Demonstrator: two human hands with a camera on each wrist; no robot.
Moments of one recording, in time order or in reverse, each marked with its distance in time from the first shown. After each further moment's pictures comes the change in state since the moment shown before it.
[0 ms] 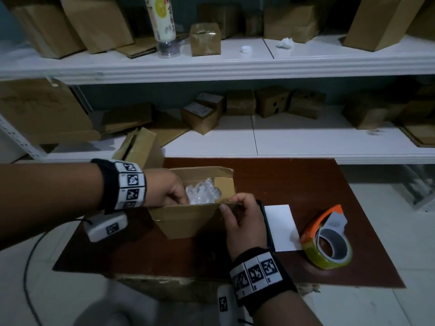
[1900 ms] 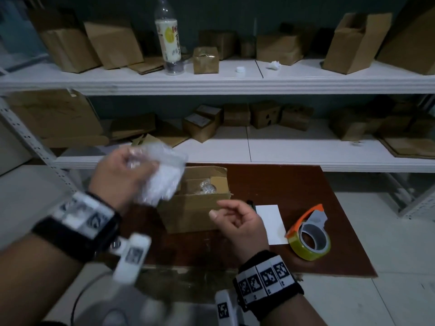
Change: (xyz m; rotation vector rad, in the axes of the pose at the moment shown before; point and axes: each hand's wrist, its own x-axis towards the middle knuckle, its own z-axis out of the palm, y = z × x) left_hand -0.100 0.119 0.000 -0.963 1.196 -0.455; right_hand -0.048 -0.050 -0.049 0.419 -0.220 0.135
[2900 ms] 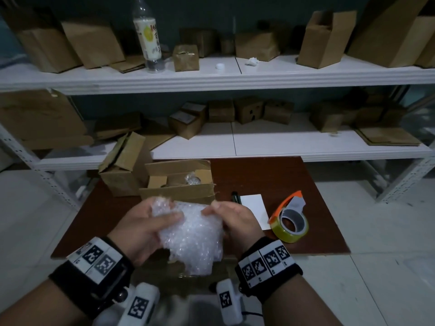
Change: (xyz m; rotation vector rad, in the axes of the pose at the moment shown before) left_hand -0.078 -0.035 0.048 -0.539 -0.354 -0.480; right_hand -0.011 -0.004 -0.036 0.219 -0.234 0.324
